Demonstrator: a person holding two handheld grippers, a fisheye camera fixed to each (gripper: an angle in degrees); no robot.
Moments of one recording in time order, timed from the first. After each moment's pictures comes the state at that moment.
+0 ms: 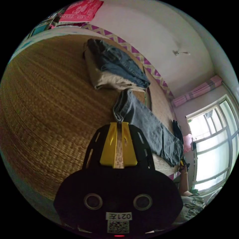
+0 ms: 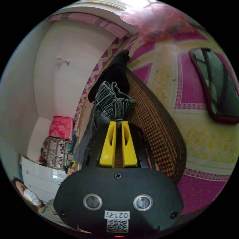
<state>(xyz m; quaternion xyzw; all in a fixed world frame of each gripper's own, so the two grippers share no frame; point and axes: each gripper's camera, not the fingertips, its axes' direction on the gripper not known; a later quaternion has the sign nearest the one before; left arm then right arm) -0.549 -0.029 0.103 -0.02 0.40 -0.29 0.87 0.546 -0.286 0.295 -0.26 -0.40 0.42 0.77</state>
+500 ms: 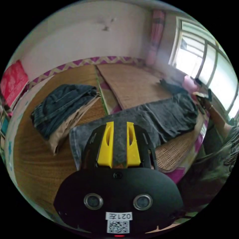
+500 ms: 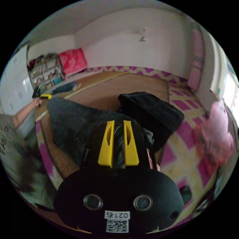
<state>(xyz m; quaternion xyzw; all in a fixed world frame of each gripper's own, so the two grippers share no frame) -0.350 -0.175 -0.010 0.06 0.30 0.10 0.95 0.360 -0.410 0.246 -0.14 -0.39 -0.13 0.90</state>
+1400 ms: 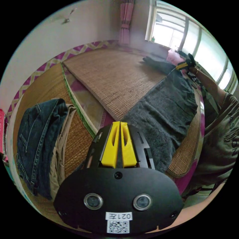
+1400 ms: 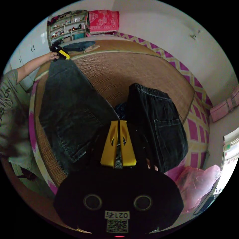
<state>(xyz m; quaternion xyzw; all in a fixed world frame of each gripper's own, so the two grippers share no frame) -0.255 -0.265 0.027 0.07 0.38 0.25 0.89 0.245 -0.348 0.278 -0.19 -0.40 -0.33 0.83</state>
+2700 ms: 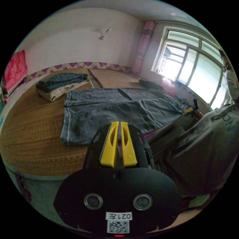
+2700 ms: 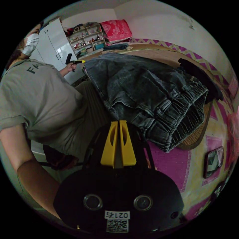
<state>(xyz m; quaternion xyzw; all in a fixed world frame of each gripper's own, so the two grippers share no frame) -0.371 0.006 -0.135 0.16 0.38 0.04 0.91 0.401 -0.004 0.086 -0.24 -0.53 -0.27 0.77</state>
